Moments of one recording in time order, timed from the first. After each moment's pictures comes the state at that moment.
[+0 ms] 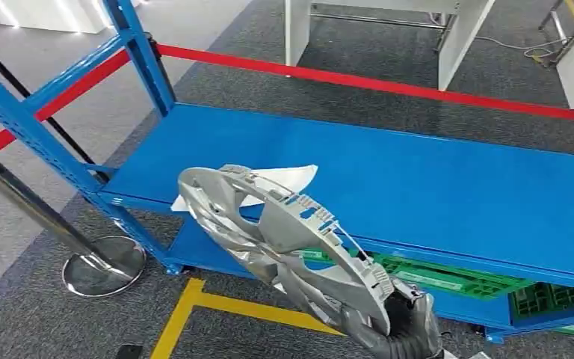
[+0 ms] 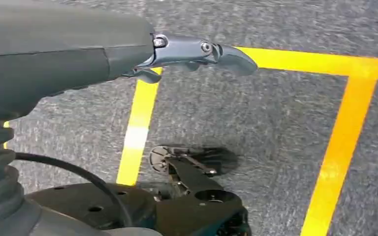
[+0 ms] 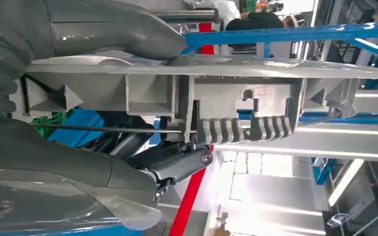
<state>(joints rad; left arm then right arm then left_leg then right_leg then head) -0.04 -0.13 0.73 -0.23 -0.71 0.16 -0.40 0.33 -0.07 0.42 -1.84 0.09 -0.12 -0.65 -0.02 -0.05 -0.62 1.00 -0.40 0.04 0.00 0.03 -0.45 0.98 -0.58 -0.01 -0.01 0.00</state>
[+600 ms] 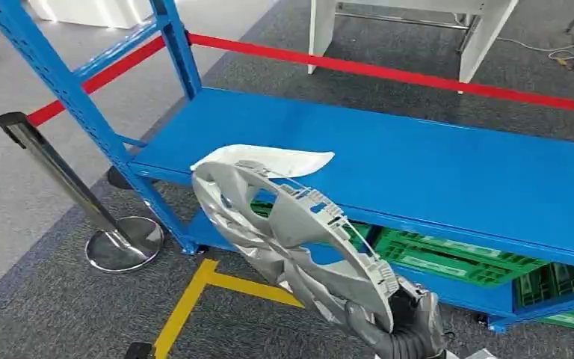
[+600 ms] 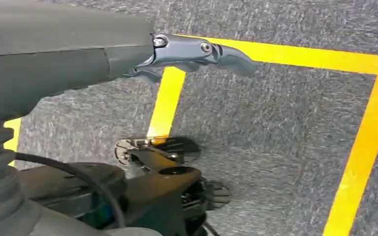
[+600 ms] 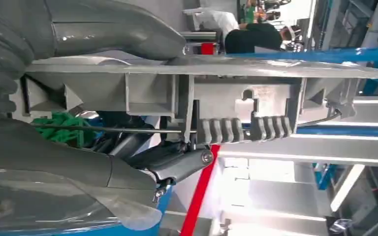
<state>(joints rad) -0.05 -0.14 0.72 -0.23 -0.75 0.18 -0.42 0.35 -0.05 0.39 -1.85 0.10 -0.12 -0.64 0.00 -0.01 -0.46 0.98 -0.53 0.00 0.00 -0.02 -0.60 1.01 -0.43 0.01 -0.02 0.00</state>
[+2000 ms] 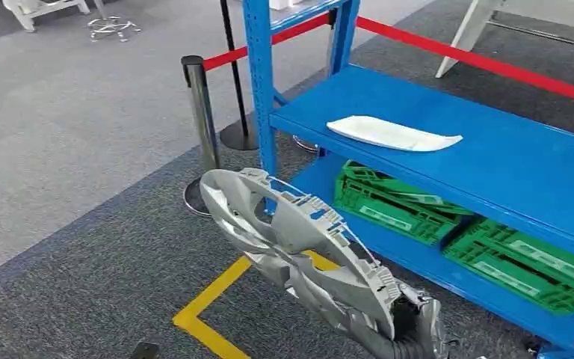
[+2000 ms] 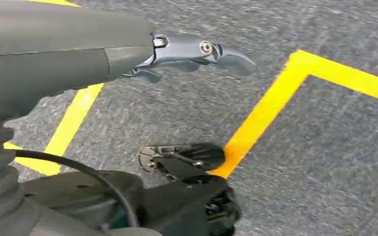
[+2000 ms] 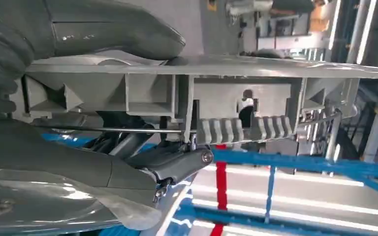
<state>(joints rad) -0.05 -0.15 0.72 -0.23 -0.82 0.20 -0.41 0.39 -0.05 0.38 -1.86 0.13 -0.16 -0.62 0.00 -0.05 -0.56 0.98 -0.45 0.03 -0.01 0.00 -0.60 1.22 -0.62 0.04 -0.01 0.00</state>
